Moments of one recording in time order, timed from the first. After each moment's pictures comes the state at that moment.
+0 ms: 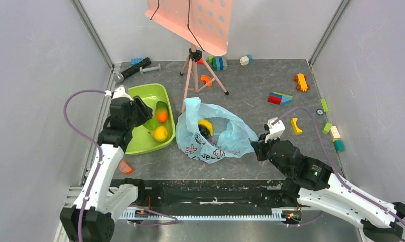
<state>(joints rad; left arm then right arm) -0.12 0.89 0.87 -0.46 -0.07 -0.49 1.00 0.50 0.60 -0.56 0.47 0.41</state>
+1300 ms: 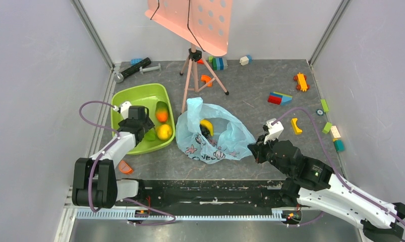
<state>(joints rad) -0.07 1.27 0.60 -0.18 -0.40 -0.61 1.00 0.49 0.60 -0.56 0.38 0.44</state>
